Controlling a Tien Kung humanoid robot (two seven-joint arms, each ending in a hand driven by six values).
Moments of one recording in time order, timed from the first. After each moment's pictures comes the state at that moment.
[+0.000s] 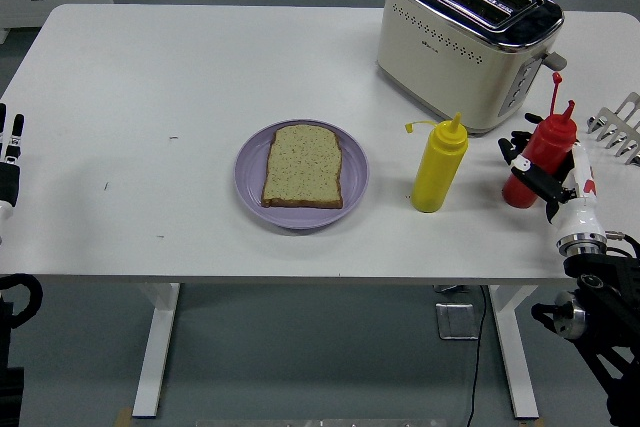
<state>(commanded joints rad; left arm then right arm) -0.06 0.00 -1.86 -1.40 0.33 0.07 -0.03 0.27 -0.22 1.01 1.14 -0.78 -0.47 0.44</state>
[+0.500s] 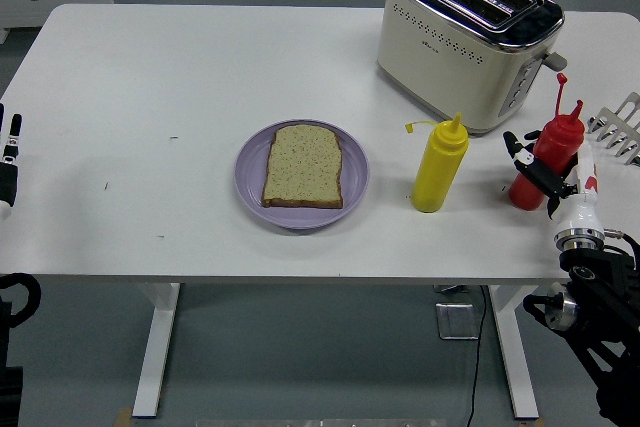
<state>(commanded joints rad) -0.06 0.00 -1.87 -1.40 0.33 0.08 -0.04 0.30 -0.19 1.00 1.11 -0.71 -0.56 0.48</state>
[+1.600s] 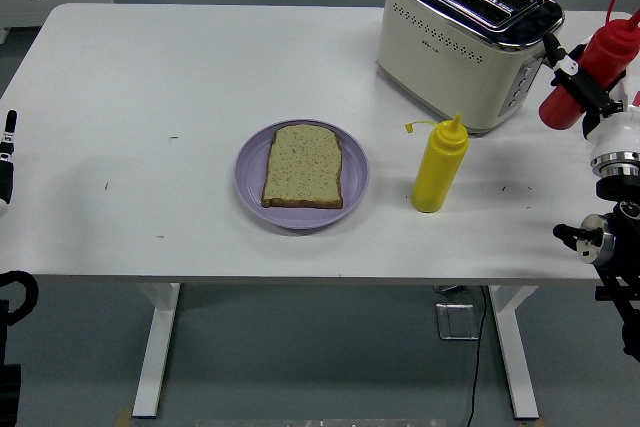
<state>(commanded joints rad) -0.07 0.00 -1.88 -1.41 0.33 0.07 -0.04 0.43 -0.27 1.16 1.31 -0.94 -0.53 0.31</state>
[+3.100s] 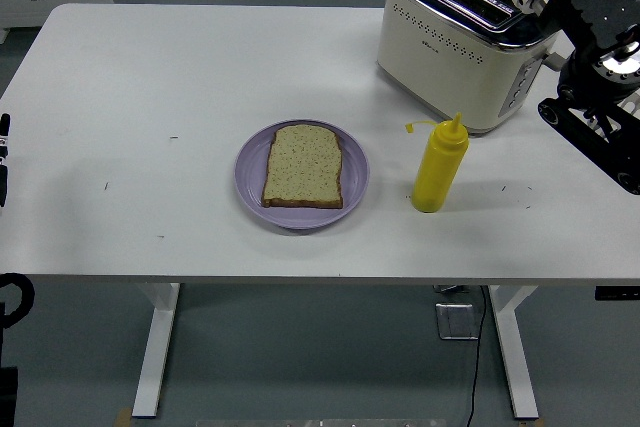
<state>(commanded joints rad) -0.06 0.00 -1.89 -1.41 0.33 0.07 -0.04 1.14 -0.39 0.52 1.18 -2.27 -0.28 -0.19</state>
